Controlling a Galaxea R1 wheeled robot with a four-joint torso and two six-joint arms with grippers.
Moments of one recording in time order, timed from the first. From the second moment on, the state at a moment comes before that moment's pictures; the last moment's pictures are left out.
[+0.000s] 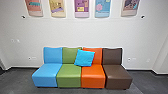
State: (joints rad) left arm 1.54 2.78 -2.36 0.06 0.02 -0.03; right arm -1.59 2.75 -2.22 0.00 -0.04 -0.12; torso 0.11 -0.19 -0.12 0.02
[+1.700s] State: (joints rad) left arm 1.34 2.61 -2.19 -0.17 0.17 -0.04; right arm -1.49 2.31 -1.74 0.01 -0.05 -0.08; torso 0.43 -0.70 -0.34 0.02
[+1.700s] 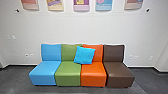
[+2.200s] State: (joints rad) left arm 1.28 2.60 -2.19 -0.20 0.20 -0.04; right arm -1.48 2.26 -1.69 0.03 -0.05 -0.08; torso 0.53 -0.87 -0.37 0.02
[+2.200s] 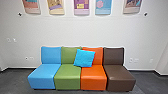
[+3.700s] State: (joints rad) left arm 1.15 2.60 -2.15 -0.27 0.26 -0.04; right arm -1.26 2.07 -1.47 0.18 -0.22 -0.07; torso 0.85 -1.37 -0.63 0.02
